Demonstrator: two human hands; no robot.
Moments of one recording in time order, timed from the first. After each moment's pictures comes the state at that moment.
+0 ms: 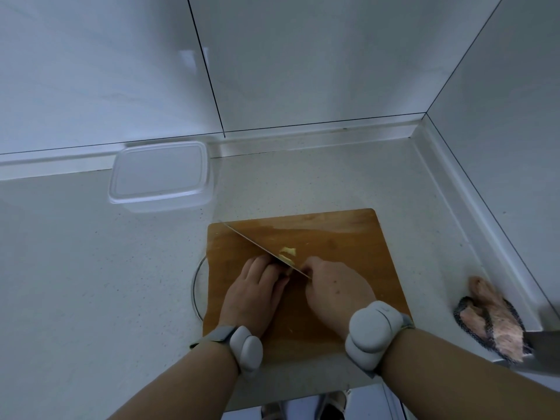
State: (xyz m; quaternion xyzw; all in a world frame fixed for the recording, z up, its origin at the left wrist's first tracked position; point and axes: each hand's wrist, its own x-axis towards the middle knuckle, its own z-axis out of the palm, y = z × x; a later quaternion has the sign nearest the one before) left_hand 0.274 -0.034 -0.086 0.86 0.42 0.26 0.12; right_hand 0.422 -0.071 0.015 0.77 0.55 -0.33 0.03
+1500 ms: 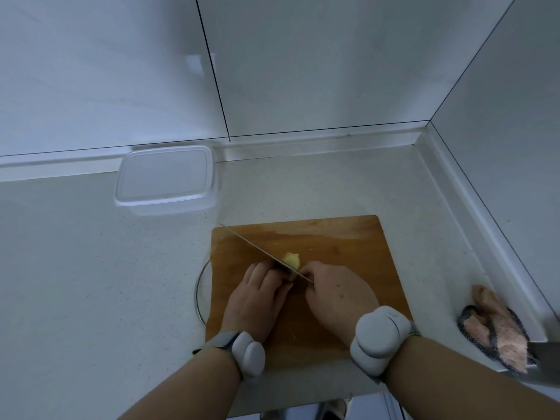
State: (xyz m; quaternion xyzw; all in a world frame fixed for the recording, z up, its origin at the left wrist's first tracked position) left_hand 0.273 -0.035 -0.087 0.85 0.42 0.29 0.14; right_hand 0.421 -0.070 0.022 0.75 0.57 -0.33 0.02
